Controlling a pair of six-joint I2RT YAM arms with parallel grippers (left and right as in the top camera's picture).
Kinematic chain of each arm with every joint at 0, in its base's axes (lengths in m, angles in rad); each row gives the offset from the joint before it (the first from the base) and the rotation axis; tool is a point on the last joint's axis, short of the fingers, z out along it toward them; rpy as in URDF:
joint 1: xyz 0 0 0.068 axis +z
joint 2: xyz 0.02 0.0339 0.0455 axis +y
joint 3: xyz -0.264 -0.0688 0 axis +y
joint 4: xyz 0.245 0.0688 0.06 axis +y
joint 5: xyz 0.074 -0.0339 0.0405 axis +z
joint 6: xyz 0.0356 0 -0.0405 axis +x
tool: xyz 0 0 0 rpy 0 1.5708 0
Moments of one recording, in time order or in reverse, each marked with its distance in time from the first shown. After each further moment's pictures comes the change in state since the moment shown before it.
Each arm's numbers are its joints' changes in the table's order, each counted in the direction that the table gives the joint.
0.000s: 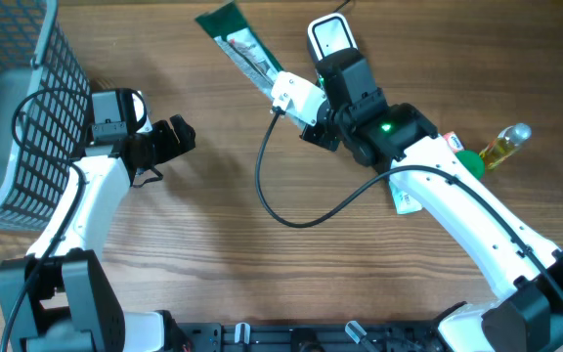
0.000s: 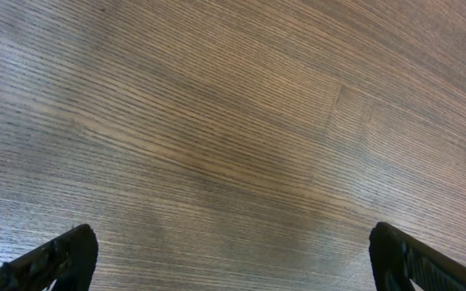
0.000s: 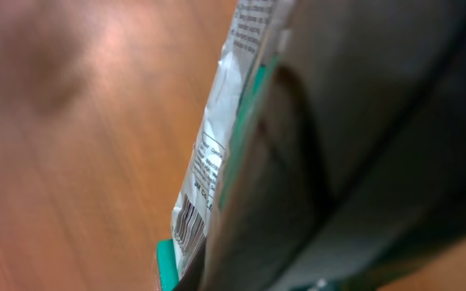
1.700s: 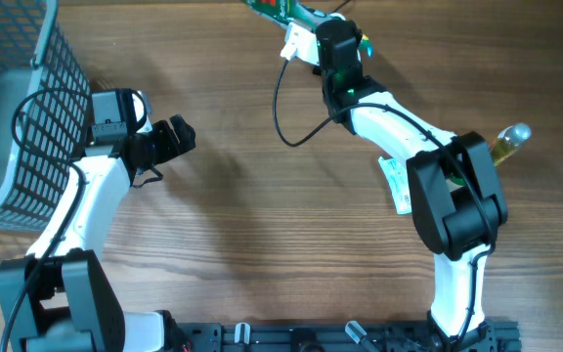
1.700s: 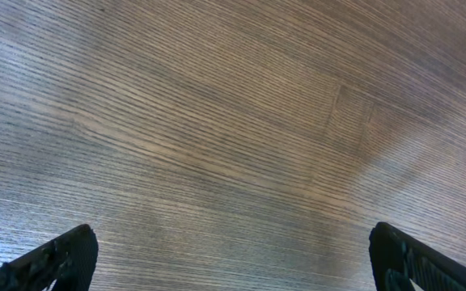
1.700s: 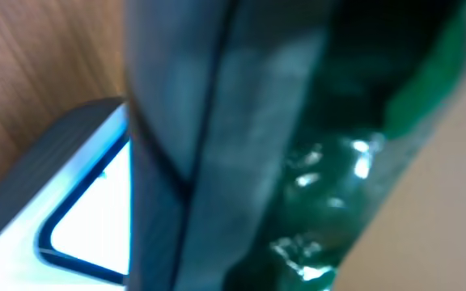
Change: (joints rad) left arm 0.000 0.000 0.000 0.000 0.000 0.000; right arm -0.145 0.539 -0.118 -0.768 -0.408 -0.388
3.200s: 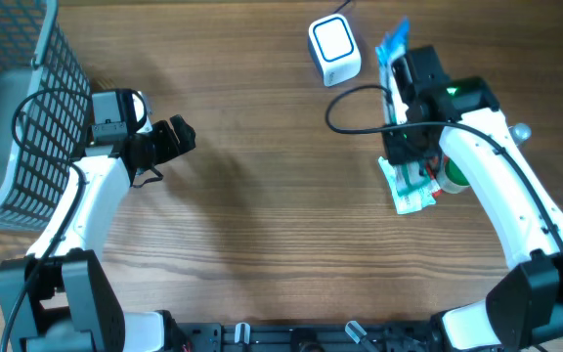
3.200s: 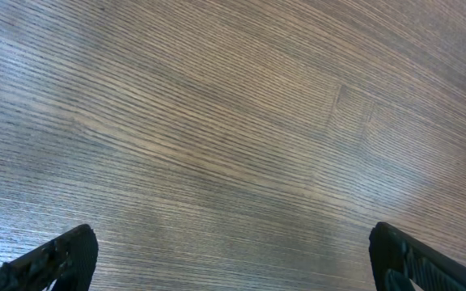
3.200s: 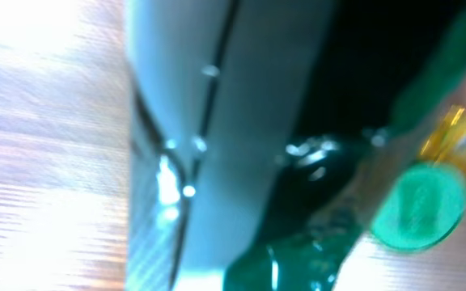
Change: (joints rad) left arm 0.000 0.000 0.000 0.001 0.000 0.000; right arm -0.175 -0.507 0.113 1.391 0.317 1.209
